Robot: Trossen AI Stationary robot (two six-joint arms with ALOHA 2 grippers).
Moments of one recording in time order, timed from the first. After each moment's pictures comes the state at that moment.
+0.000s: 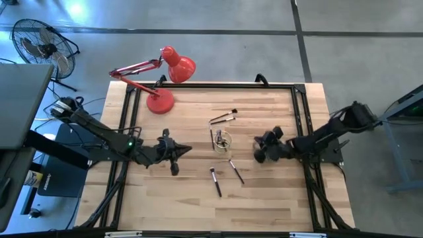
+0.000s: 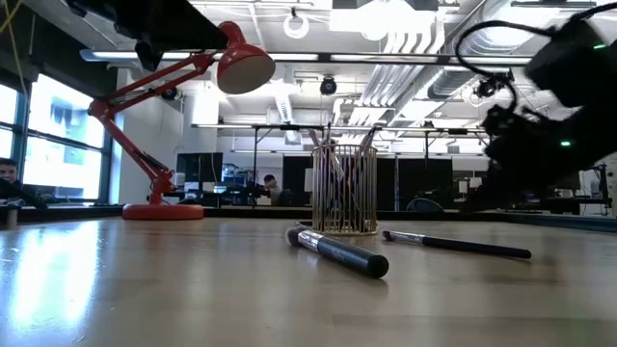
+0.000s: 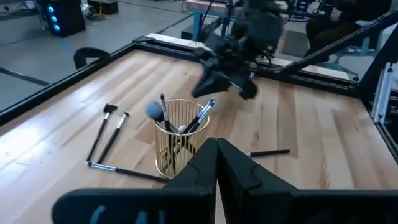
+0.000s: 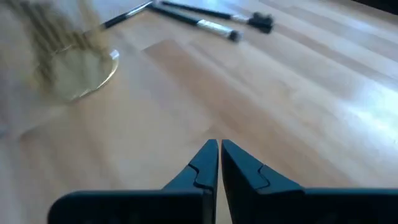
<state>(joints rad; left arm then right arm) -0.48 1.12 0.61 0.18 -0.74 -0.37 0.24 1.36 0.16 0.42 0.74 0.66</state>
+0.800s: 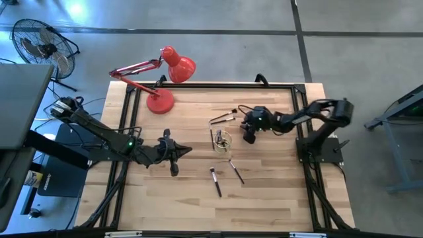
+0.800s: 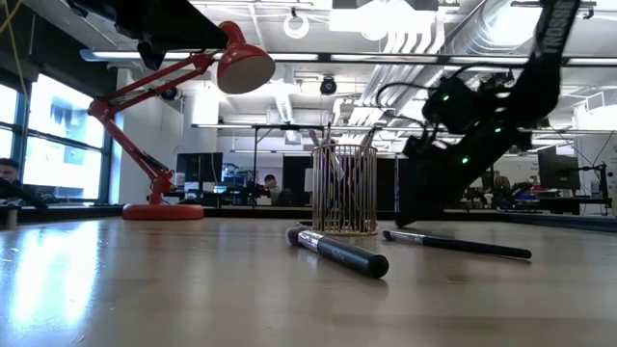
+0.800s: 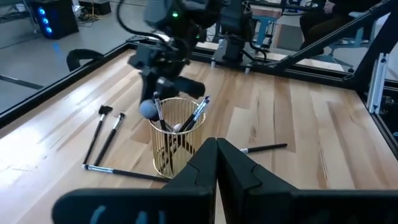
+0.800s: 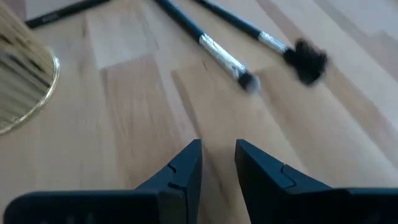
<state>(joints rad) -0.48 1.12 0.61 0.18 -0.71 -0.34 -0.41 1.65 0.42 0.51 -0.03 0.01</state>
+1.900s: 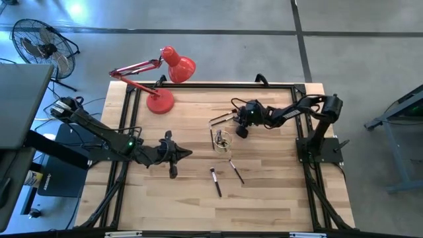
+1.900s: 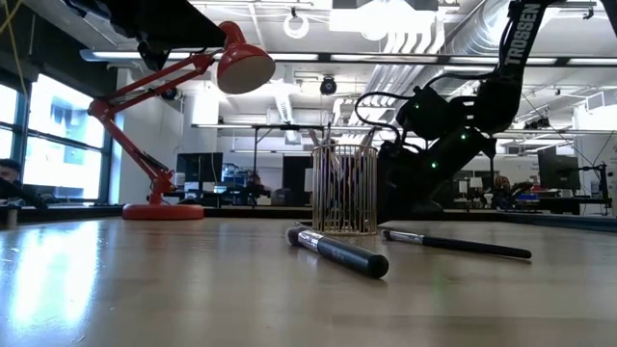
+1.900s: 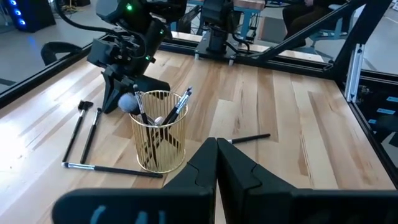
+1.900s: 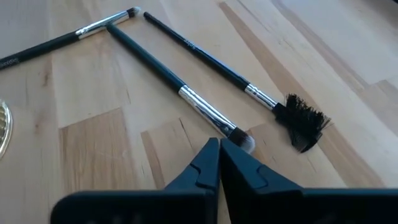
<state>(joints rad) -0.48 1.12 0.61 0.17 -0.63 -0.34 -0.48 1.80 0.55 0.43 -0.03 -0.05</state>
